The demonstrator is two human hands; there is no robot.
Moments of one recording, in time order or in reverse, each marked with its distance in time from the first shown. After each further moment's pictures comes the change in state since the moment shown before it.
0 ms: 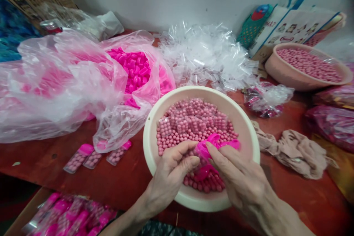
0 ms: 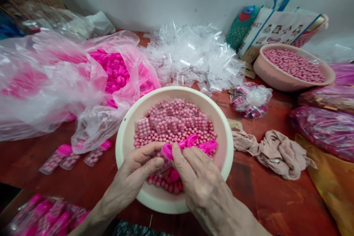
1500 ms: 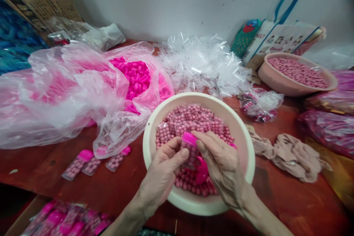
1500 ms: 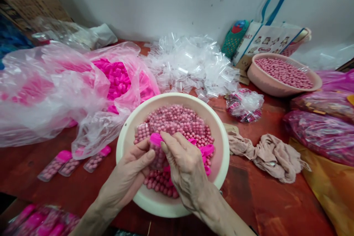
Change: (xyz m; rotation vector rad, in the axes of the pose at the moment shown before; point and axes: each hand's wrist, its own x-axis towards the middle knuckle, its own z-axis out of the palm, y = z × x) left_hand 0.007 0.007 0.002 -0.550 0.093 -0.079; right_hand 0.035 -0.004 0.025 0.235 0.177 0.212
